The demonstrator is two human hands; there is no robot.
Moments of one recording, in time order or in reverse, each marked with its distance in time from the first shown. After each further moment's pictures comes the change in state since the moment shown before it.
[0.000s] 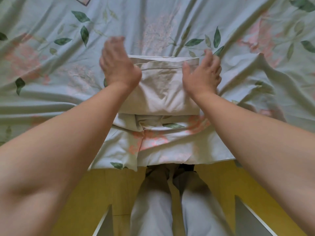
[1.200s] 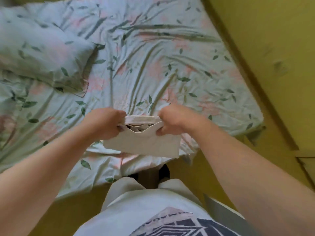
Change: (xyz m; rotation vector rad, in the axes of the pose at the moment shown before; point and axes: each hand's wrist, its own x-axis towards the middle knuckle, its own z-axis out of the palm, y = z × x) left_hand -0.141 0.193 -0.329 0.624 -0.555 0.703; right_hand -0.197 -0.054 -0.406 -0.472 -0.464 -0.517
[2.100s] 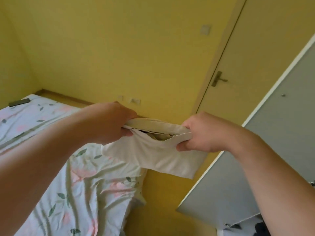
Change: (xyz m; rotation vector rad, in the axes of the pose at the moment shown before) left_hand -0.133 0.244 -0.265 0.283 0.366 1.046; right_hand -0.423 -0.079 -0.055 0.434 0.520 1.043
